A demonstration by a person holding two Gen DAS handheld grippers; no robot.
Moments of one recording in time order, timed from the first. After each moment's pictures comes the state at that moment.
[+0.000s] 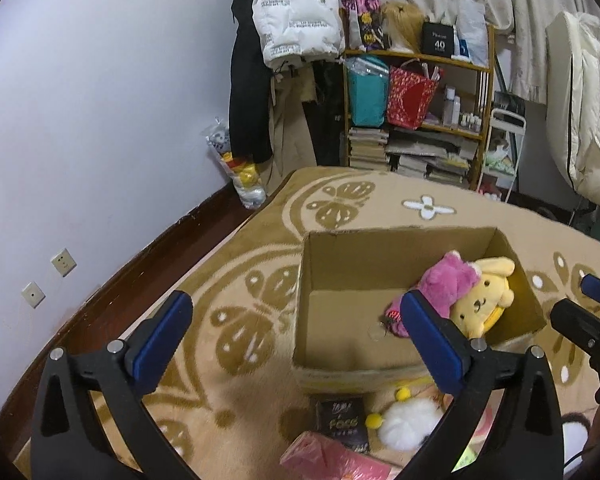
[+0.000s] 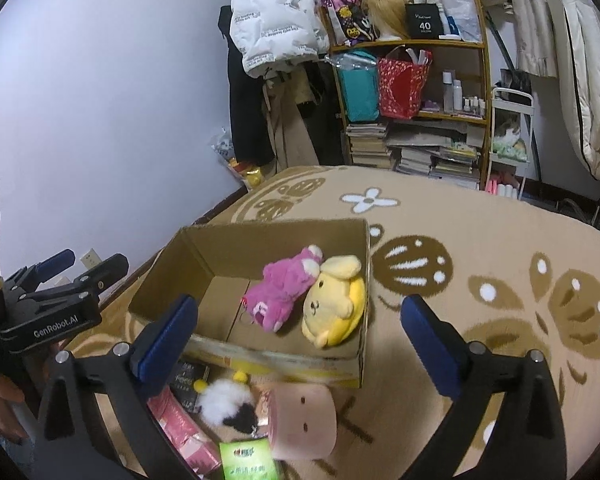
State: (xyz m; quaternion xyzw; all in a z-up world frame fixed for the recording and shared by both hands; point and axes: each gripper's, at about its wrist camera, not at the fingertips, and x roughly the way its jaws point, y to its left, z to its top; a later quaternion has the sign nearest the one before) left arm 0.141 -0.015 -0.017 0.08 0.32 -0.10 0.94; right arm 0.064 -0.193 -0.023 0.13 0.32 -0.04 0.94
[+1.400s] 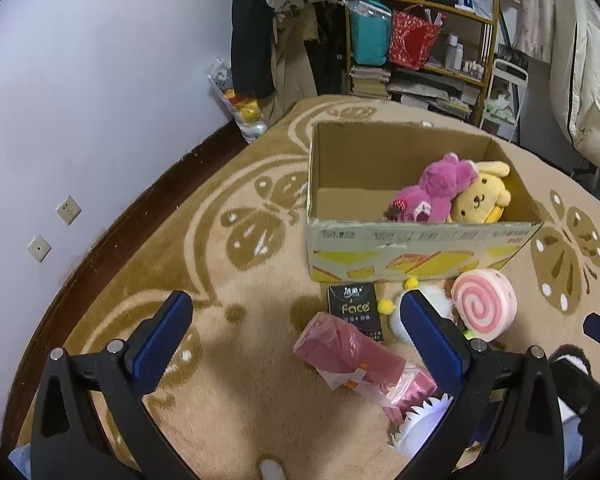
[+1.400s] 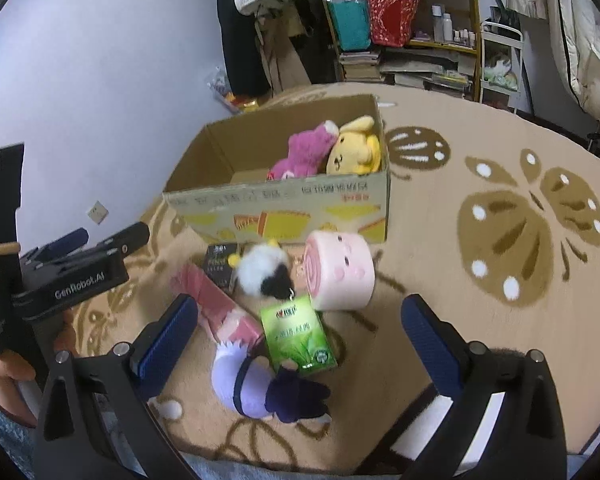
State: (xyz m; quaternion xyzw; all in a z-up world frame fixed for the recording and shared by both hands) left arm 0.088 0.015 -0.053 0.09 0.42 -0.10 0.90; right arm -0.010 -0.142 -0.049 0.16 0.43 -0.04 0.89
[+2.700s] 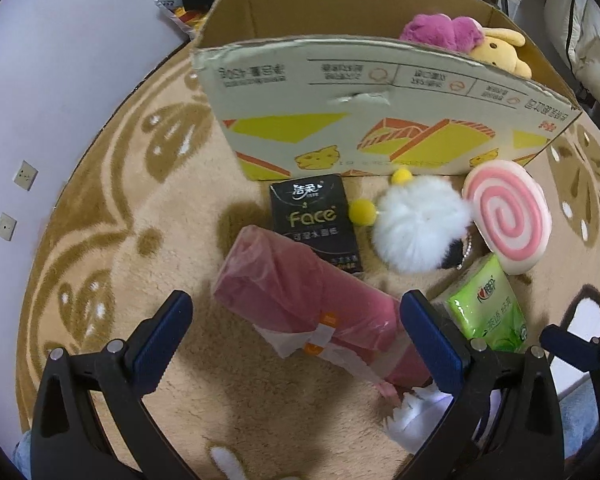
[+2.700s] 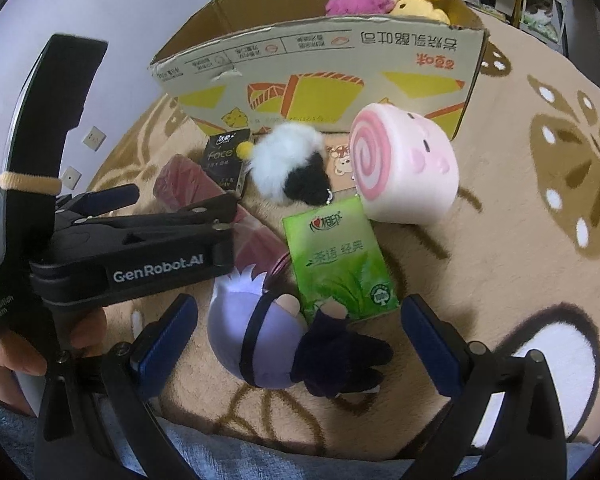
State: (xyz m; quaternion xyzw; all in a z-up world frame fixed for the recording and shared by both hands) left arm 0.107 -0.021 -0.149 0.13 0.56 -0.13 0.81; right arm 0.024 -0.099 -0.129 0.15 0.56 0.01 0.81
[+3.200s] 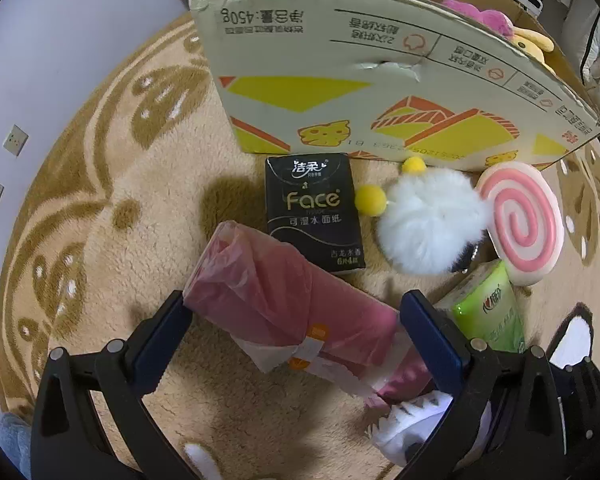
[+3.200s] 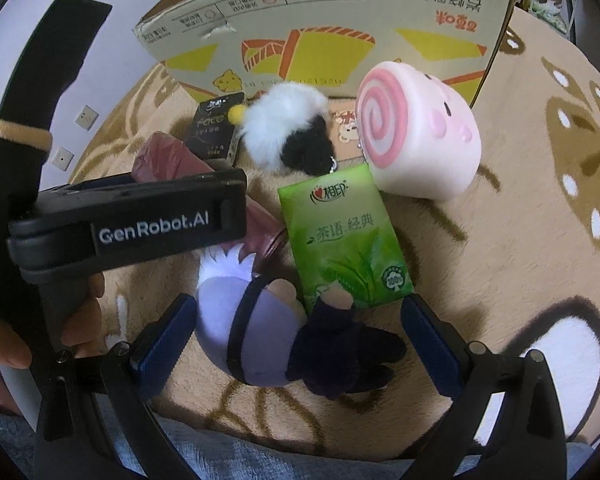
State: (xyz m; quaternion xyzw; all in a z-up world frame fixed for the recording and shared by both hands) left arm 0.124 -0.013 -0.171 0.08 0.60 -0.12 0.79; right arm 0.042 -0.083 -0.160 0.15 0.60 0.01 0.79
